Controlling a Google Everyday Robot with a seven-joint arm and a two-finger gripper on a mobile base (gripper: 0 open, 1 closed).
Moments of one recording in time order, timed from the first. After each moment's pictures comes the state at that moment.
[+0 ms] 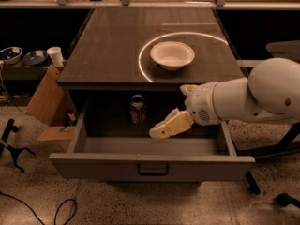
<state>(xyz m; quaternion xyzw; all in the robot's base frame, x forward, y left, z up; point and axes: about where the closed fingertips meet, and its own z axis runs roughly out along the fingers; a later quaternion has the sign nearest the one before) 0.497 -0.052 0.828 -0.43 0.77 0.24 0.39</state>
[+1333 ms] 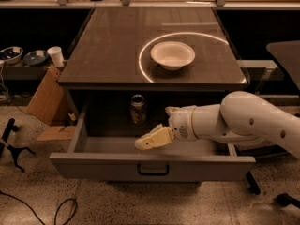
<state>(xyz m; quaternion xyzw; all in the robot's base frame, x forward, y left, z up) 0.508 -0.010 0.748 -0.38 0.78 0.33 0.38</state>
